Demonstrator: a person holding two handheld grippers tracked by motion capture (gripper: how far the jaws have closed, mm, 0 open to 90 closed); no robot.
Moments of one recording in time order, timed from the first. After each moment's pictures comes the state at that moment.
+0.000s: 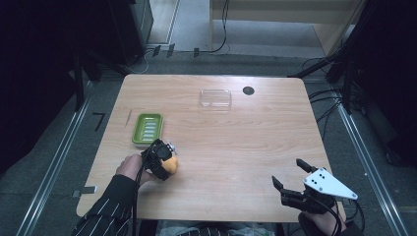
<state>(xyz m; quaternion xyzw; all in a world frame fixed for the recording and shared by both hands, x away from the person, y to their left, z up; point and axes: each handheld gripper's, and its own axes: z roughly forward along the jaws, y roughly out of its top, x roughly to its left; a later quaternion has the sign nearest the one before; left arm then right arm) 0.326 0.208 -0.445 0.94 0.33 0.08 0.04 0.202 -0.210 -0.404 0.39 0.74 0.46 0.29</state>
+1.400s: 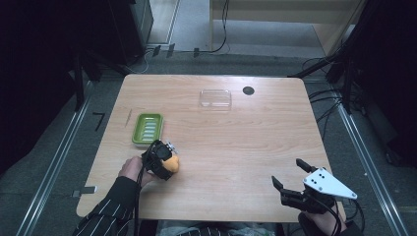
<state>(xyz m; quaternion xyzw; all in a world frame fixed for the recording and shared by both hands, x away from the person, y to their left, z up) 0.326 0.210 -0.451 0.93 0.35 0.07 0.07 0.202 -0.210 -0.404 0.40 0.74 0.46 0.29</state>
